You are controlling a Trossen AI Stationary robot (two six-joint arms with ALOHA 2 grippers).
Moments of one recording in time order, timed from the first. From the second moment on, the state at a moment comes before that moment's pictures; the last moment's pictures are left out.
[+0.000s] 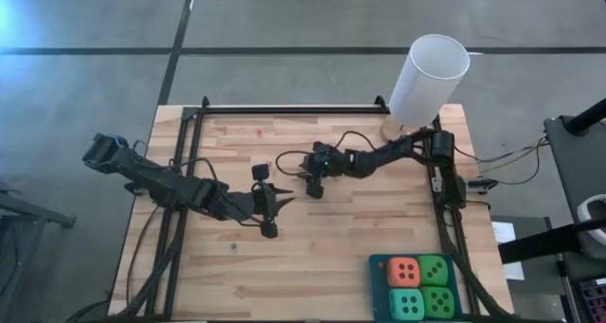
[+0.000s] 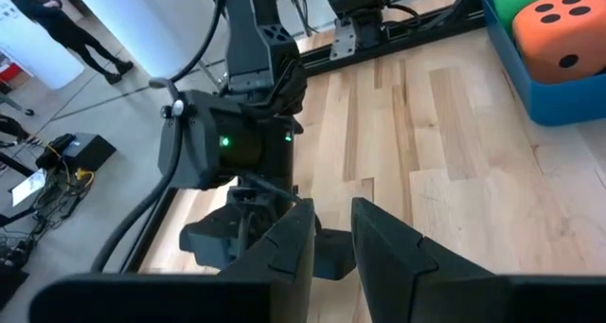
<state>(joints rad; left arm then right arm) -0.36 1.36 0.93 -0.08 -0.63 0.12 -0.22 2.05 1.00 0.42 -0.01 -0.06</state>
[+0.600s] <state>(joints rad) -0.36 1.36 0.93 -0.08 -0.63 0.12 -0.23 2.08 1.01 0.41 -0.01 -0.07</state>
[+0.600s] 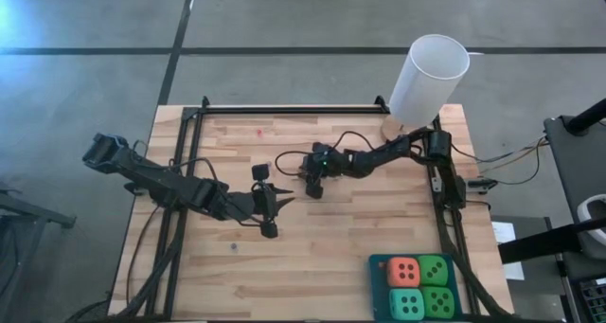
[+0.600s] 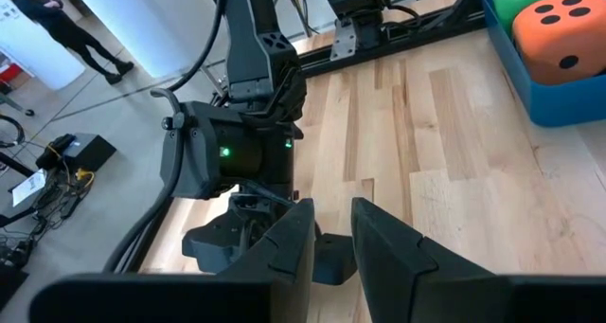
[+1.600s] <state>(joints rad) -0.36 1.36 0.93 -0.08 -0.63 0.12 -0.04 1.72 0.98 0.14 0.06 -0.14</state>
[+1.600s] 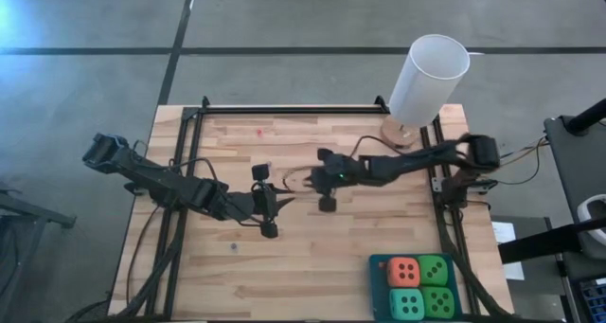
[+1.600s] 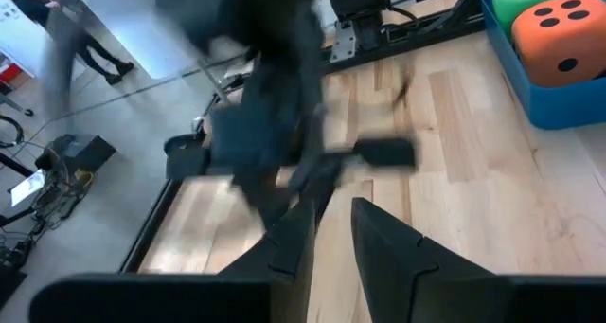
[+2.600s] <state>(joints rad) -0.38 1.36 0.93 -0.07 -0.63 0.13 0.41 1.14 0.71 -0.38 -0.09 0.03</state>
